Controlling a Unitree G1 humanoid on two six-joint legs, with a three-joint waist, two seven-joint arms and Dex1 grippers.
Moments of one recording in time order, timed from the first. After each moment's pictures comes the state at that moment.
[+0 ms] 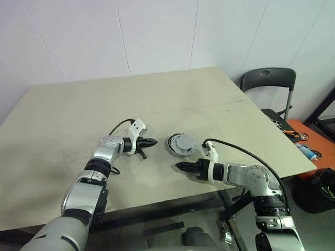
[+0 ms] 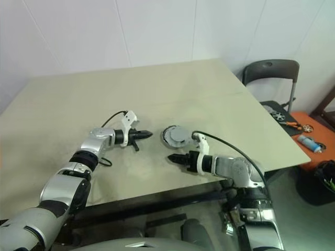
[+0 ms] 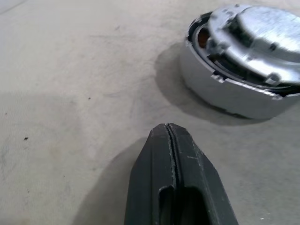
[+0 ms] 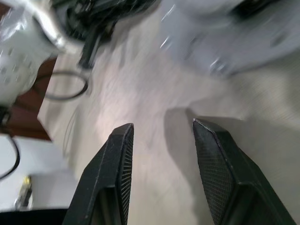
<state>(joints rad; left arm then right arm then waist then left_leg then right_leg) -0.79 0.29 -0.07 1.02 -0.03 0.04 -1.02 -0.30 -0.30 -0.05 -0.01 0.82 1.28 0.52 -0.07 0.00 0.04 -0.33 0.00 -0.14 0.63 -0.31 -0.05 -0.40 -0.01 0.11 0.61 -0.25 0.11</state>
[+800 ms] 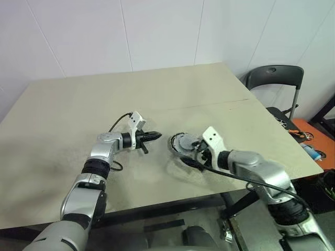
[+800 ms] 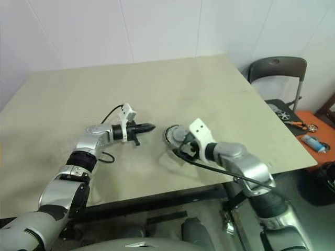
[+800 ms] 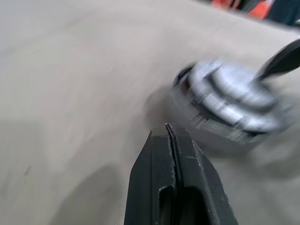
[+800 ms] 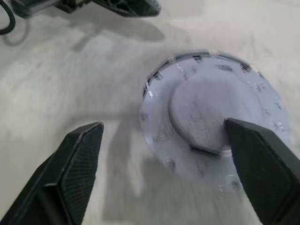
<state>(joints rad) -0.72 0.30 -0.01 0.70 -0.19 0.23 -1.11 -0.34 -0.50 0.24 -0.25 0.36 0.80 0.51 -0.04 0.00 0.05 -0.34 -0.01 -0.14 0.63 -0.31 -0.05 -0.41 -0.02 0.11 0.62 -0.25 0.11</state>
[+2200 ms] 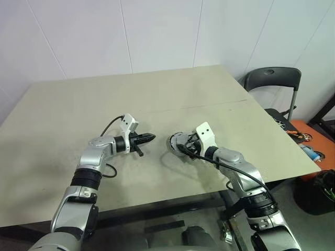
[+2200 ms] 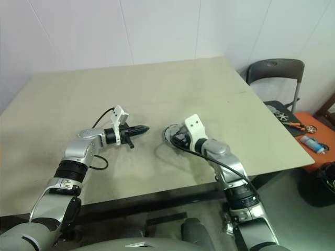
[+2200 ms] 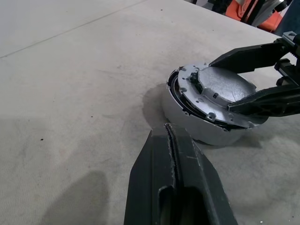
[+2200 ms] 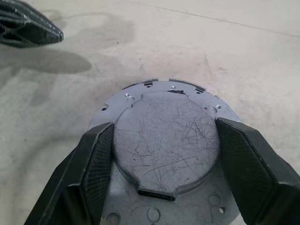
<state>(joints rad) -0.59 0.34 -0.01 0.51 -0.23 0.36 -1.01 -0.38 -0.27 0.16 -0.04 0.19 0.68 0.43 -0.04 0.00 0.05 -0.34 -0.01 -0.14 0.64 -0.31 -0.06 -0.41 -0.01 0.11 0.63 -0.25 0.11</state>
